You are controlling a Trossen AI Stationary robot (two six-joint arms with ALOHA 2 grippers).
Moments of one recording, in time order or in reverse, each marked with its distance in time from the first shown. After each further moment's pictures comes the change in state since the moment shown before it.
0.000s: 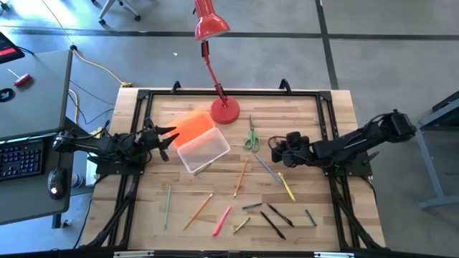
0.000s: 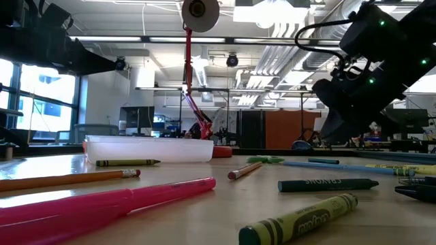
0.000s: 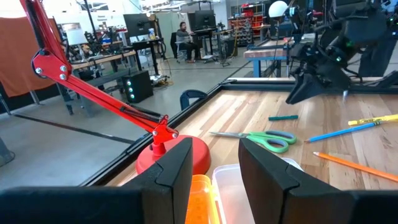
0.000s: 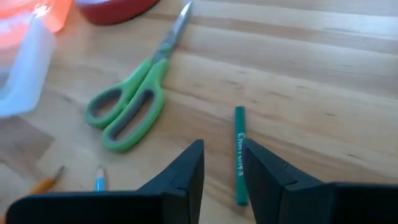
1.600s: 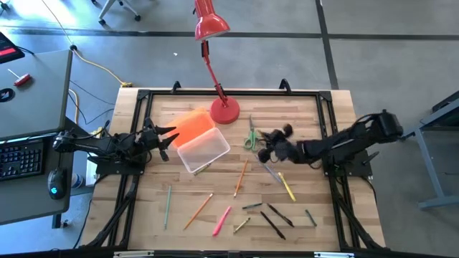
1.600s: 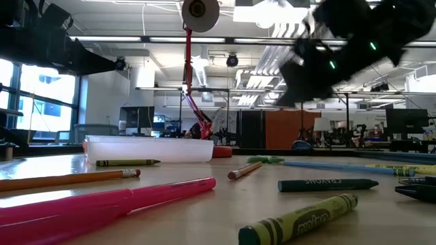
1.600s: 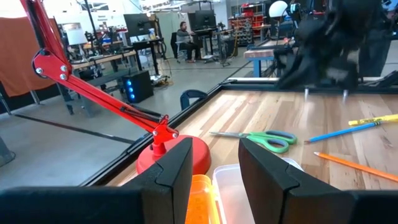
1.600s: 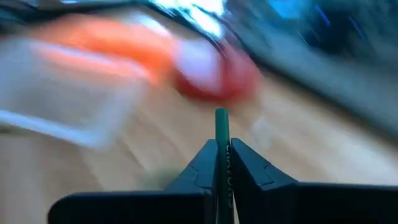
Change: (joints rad) left arm 0.000 0.000 0.000 0.000 0.000 0.000; right arm -0.077 0.136 0.117 0.553 -0.020 -0.899
